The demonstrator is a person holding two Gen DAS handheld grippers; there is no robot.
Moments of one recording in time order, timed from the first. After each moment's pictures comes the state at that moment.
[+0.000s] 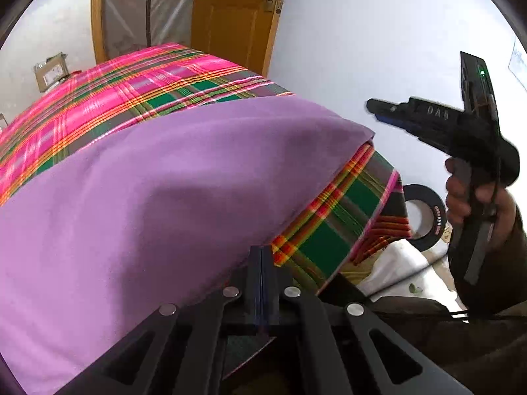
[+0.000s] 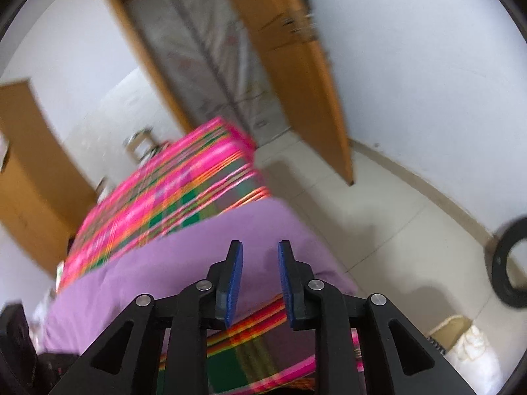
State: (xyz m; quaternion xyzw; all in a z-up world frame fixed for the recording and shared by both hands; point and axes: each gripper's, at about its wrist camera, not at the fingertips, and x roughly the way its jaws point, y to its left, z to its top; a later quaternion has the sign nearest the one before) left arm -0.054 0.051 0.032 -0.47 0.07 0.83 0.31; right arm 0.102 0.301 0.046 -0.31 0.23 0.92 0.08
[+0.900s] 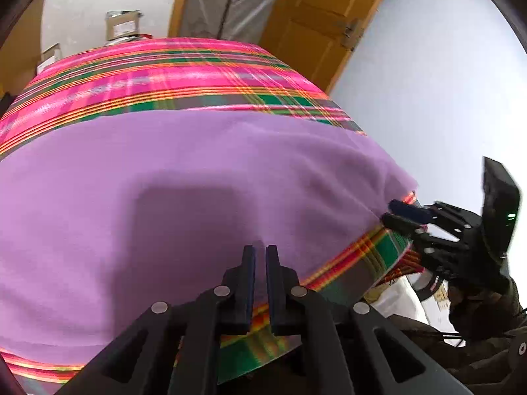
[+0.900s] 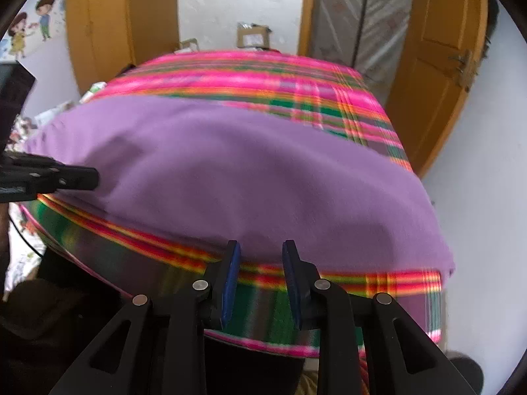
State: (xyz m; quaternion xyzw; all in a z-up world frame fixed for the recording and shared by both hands) left arm -0.037 -0.070 0.031 -0.47 -0.06 0.86 0.20; right arm 0.096 0.152 0.024 -0.40 -0.07 0.91 -0.10
